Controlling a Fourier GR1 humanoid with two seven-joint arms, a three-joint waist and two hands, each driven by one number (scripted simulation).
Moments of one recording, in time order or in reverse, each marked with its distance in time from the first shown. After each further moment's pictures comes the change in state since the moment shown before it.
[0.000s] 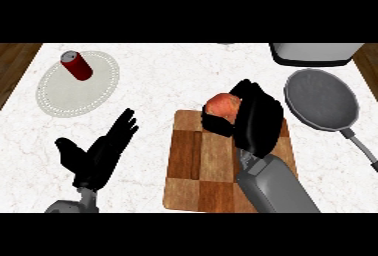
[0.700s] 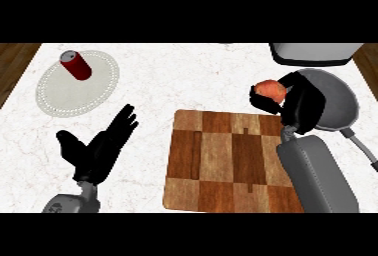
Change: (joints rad) left arm -0.037 -0.013 0.033 0.027 -0.007 -0.018 0.016; right arm -0.018 -0.137 -0.305 0.345 -0.144 -0.337 -0.279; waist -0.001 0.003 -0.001
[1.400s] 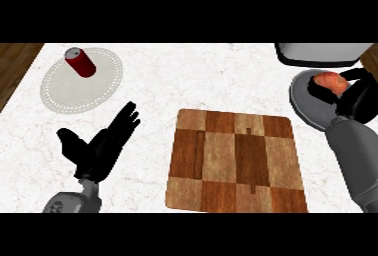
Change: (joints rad) left arm -0.015 -0.012 0.005 -0.009 -0.009 -0.016 0.011; right arm -0.154 -0.213 -0.303 0.531 -0.224 -0.367 -0.400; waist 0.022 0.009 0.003
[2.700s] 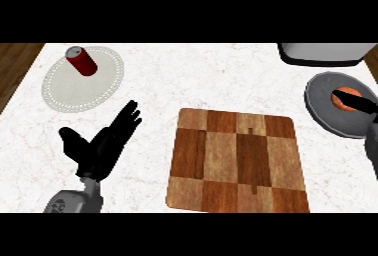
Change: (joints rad) left arm -0.011 -0.012 0.005 0.006 -0.011 -0.011 -0.003; right arm -0.072 -0.108 -0.440 0.277 -0.536 0.272 -0.639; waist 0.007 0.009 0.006
